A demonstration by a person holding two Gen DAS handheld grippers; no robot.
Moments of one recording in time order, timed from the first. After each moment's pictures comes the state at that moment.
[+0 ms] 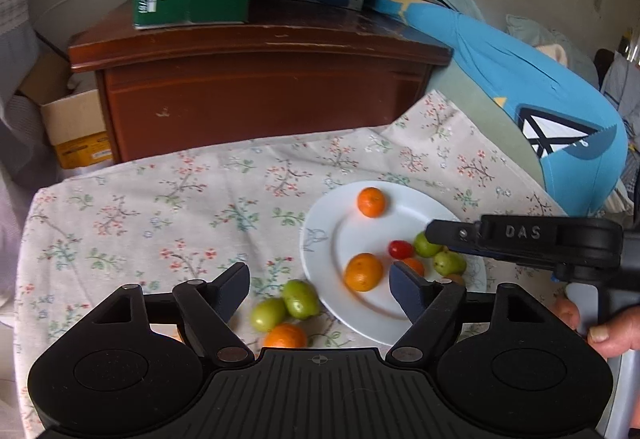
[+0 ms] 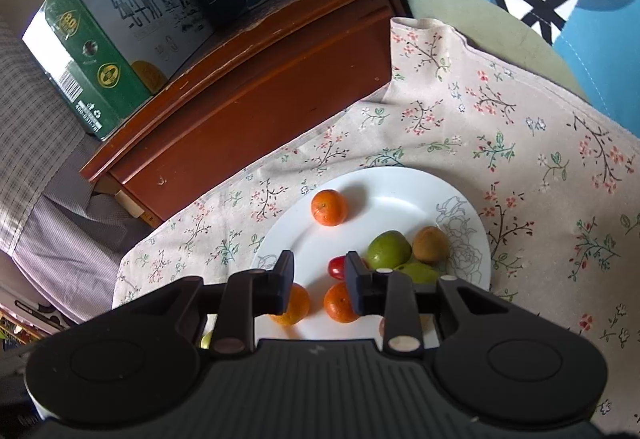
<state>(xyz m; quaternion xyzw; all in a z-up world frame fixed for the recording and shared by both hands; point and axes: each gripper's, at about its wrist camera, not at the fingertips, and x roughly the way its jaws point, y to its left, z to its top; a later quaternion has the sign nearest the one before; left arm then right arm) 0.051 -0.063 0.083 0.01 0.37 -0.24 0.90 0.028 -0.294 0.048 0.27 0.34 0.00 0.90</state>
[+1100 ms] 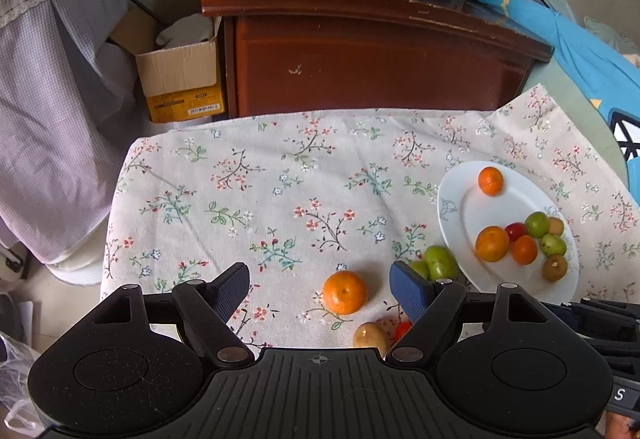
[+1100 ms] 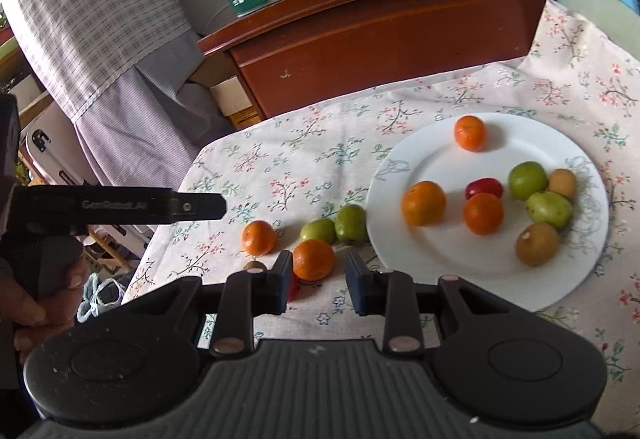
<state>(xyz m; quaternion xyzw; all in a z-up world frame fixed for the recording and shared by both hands) 0.069 0.011 0.058 0.01 0.42 -0.14 0.90 -0.002 -0.201 0.032 0.16 0.35 0.14 0.91</state>
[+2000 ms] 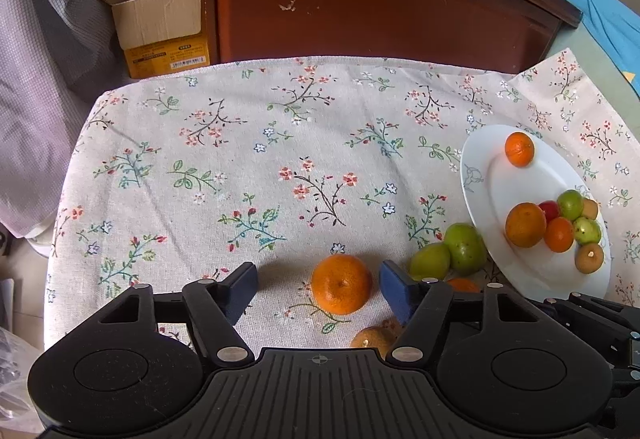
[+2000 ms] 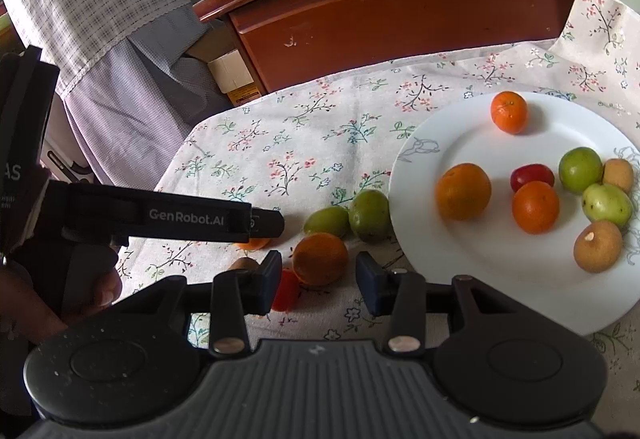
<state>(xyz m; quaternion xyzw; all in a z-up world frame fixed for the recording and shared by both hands) 0.097 -0.007 0.010 0.00 0.46 -0.14 0.88 0.026 -0.178 0.003 0.14 0.37 0.15 0.91</state>
